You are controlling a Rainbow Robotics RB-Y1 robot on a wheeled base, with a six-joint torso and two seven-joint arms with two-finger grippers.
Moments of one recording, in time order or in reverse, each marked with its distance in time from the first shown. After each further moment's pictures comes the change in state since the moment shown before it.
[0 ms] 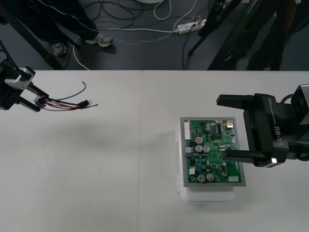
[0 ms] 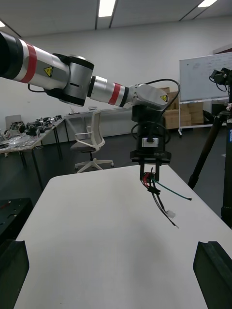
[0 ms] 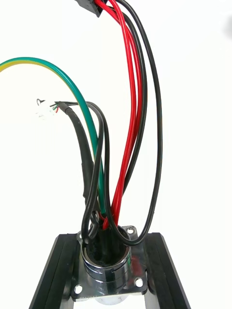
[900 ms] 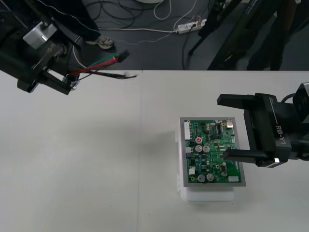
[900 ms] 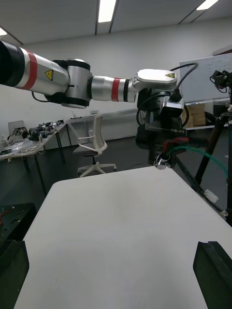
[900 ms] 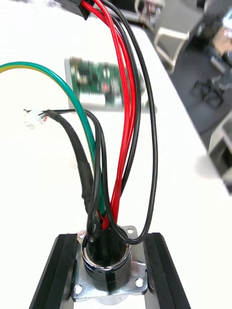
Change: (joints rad) right arm 0.000 0.000 0.000 0.000 -0.018 0.000 -0.021; left arm 0.039 0.029 0.233 -0.394 0.186 -0.011 0.578
